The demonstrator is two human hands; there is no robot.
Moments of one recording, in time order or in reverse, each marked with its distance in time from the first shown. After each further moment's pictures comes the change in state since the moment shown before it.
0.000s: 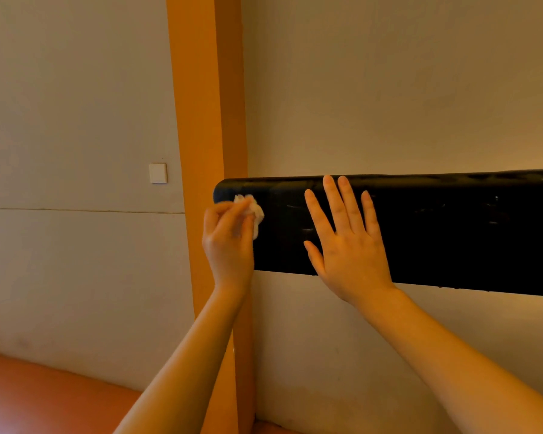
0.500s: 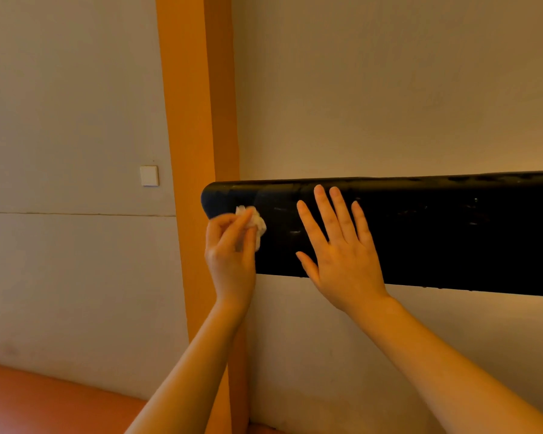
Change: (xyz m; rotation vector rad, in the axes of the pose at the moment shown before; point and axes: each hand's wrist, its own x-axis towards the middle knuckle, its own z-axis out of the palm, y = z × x) left_hand -0.019 0.014 0.008 0.019 -0.043 0.031; right_hand -0.013 0.008 0.004 0.000 -0.014 -0.011
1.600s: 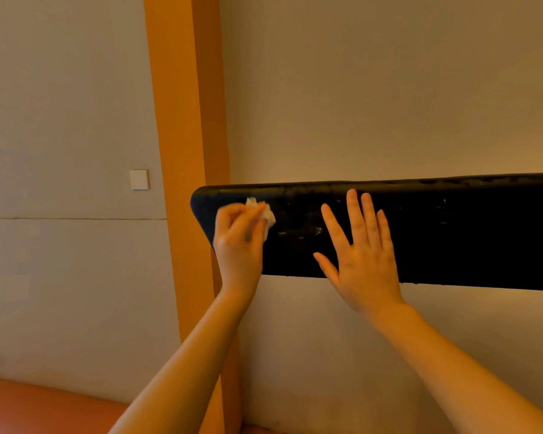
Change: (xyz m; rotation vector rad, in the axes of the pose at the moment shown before) left_hand 0.009 0.034 0.016 -0.045 -0.042 0.048; right_hand -0.027 0.040 -0.001 0.051 0.054 0.115
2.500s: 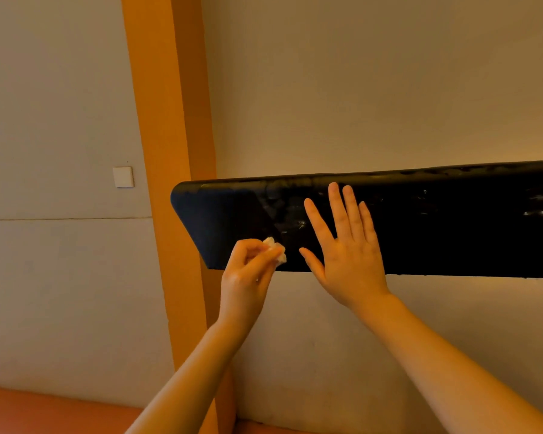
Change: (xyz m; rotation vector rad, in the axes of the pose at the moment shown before) left_hand -0.058 -0.008 0.004 0.065 -0.261 0.199; right_hand 0.000 0.004 -0.002 -0.042 -0.022 -0.023
